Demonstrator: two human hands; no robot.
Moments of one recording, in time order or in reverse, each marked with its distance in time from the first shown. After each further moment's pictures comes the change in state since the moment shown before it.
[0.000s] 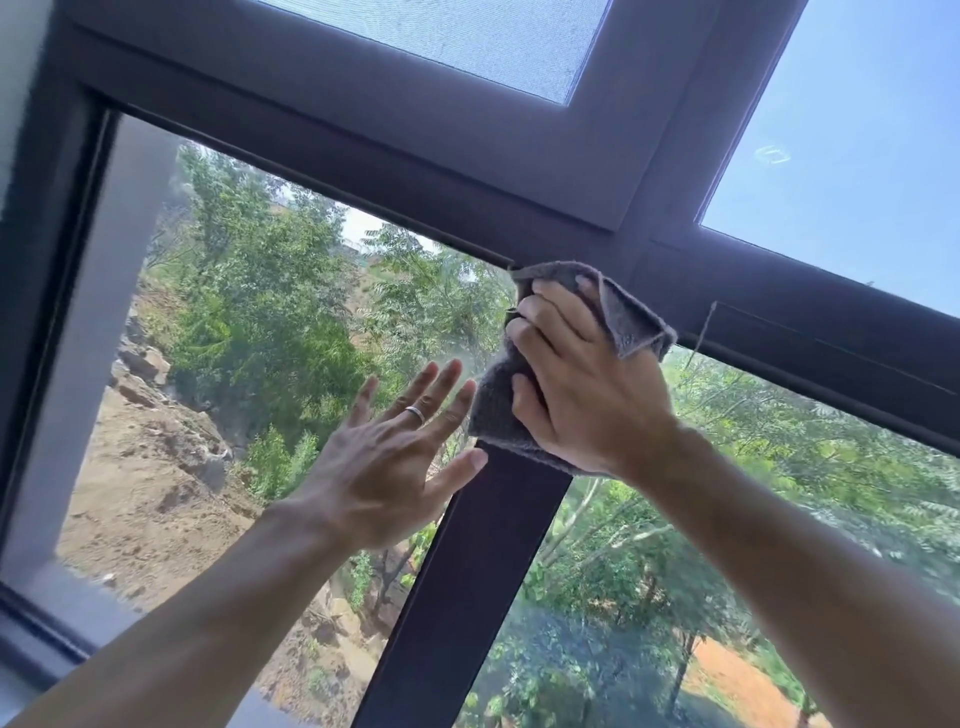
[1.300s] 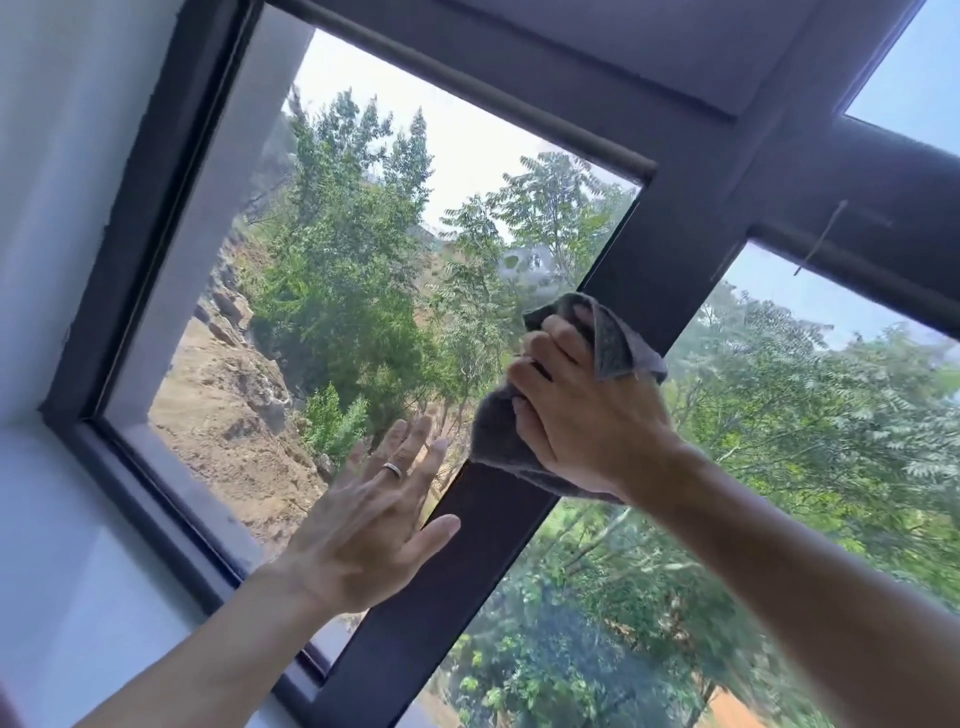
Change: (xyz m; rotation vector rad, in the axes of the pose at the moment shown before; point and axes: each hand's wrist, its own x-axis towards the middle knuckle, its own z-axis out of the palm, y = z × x) left_hand -0.118 0.014 0.124 -0.073 -0.015 -0.249; right_hand -0.057 -0.074 0.040 -0.019 -0.030 -0.262
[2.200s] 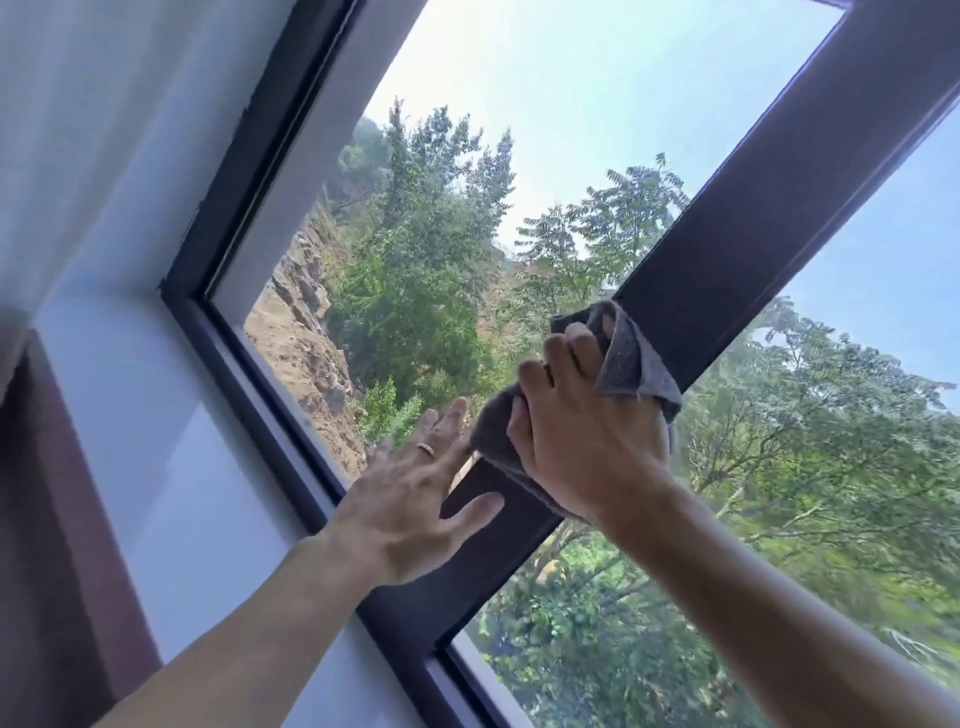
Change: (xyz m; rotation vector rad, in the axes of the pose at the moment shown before) left_hand -0.065 -0.014 0.111 -0.134 -0.022 -0.196; right_hand -0.044 -0.152 0.053 0.118 0.091 0.109
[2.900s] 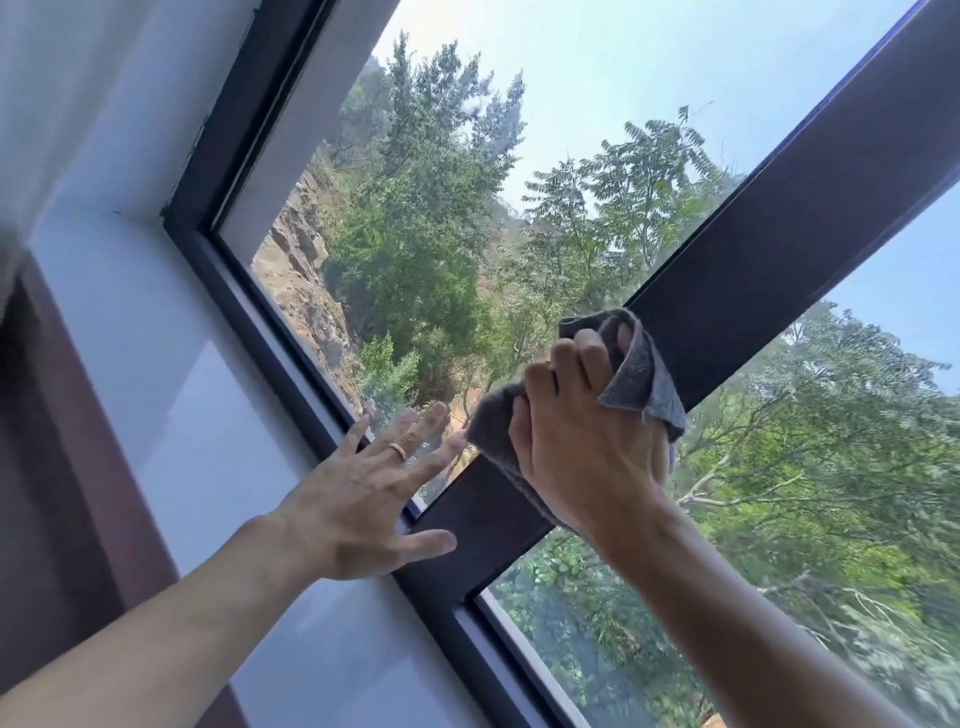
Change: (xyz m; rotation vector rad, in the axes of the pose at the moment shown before) left_hand -0.034 -0.061 0.028 0.231 -0.143 0.080; right_hand -0.020 -0.052 0.024 -0.057 0.020 0.033
